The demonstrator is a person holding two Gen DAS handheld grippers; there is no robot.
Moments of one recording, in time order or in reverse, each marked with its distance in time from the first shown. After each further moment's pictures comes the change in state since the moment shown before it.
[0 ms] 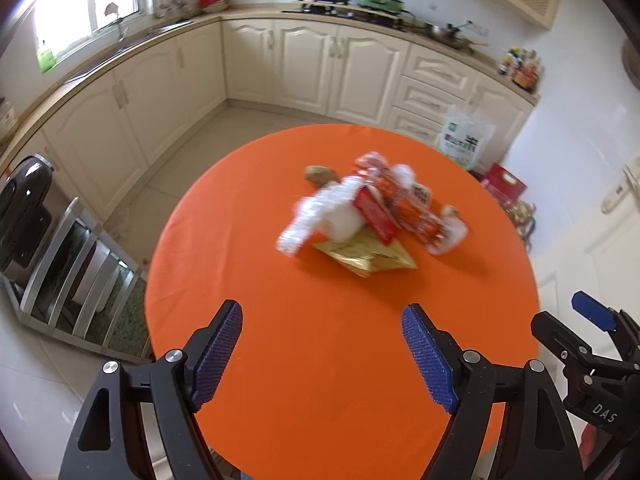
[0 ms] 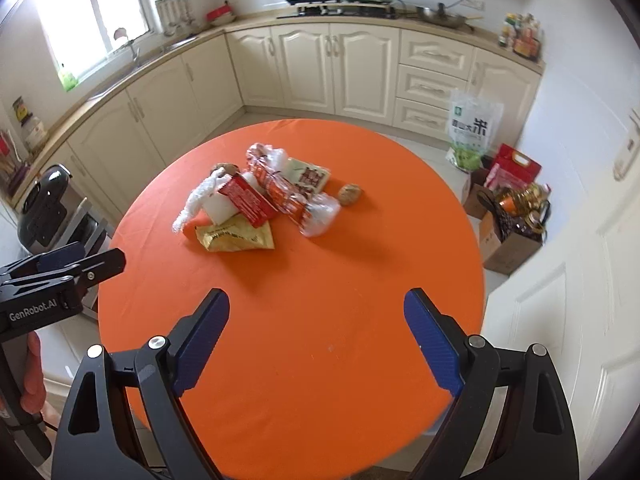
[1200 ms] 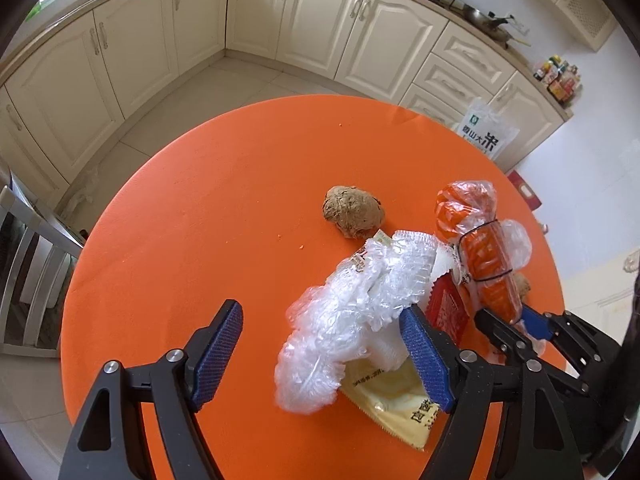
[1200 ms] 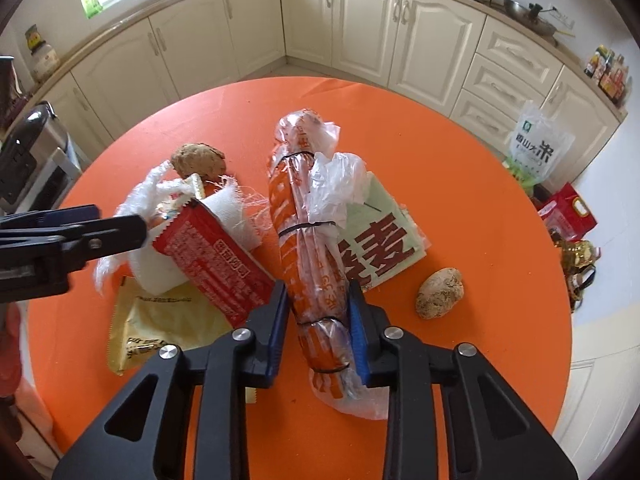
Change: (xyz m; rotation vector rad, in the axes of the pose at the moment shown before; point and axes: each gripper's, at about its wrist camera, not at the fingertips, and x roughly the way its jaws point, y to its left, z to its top) left arm 0.202 0.055 0.139 -0.113 0.155 -0.083; right arm 0.200 0.010 0.081 -0.200 0.150 0.058
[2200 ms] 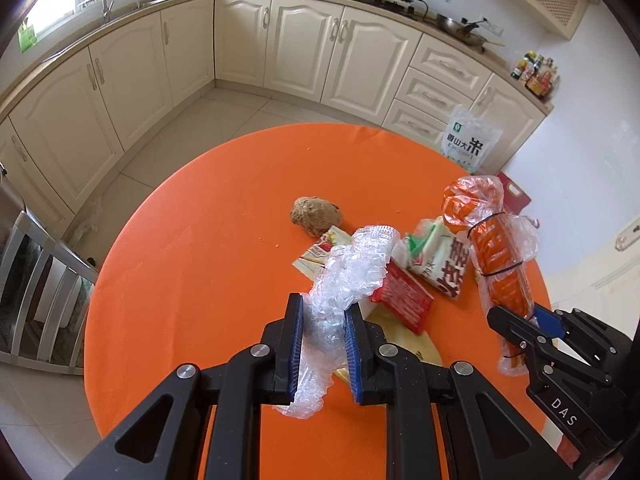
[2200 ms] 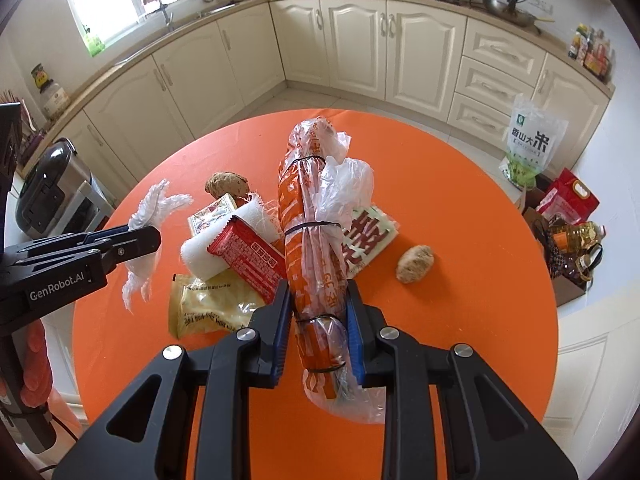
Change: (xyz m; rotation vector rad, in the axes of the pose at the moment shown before) left arm -0.049 -0.034 -0.041 0.078 -0.105 0.013; right arm -0.067 -0.009 -0.023 0.091 -0.077 0.058
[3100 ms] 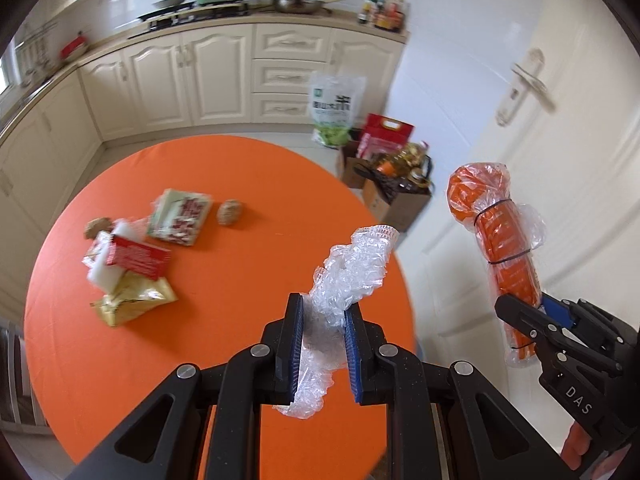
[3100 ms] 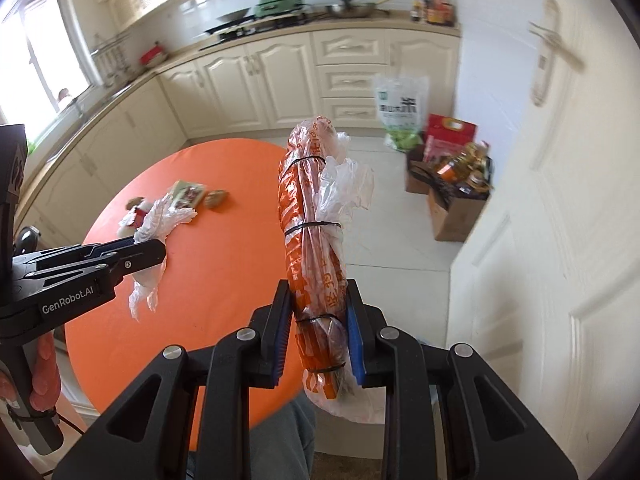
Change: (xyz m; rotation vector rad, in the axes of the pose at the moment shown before) left arm -0.063 -0.221 -0.109 0.417 0.020 -0.199; right arm -0.185 -0.130 -0.166 0.361 -0.140 -0.209
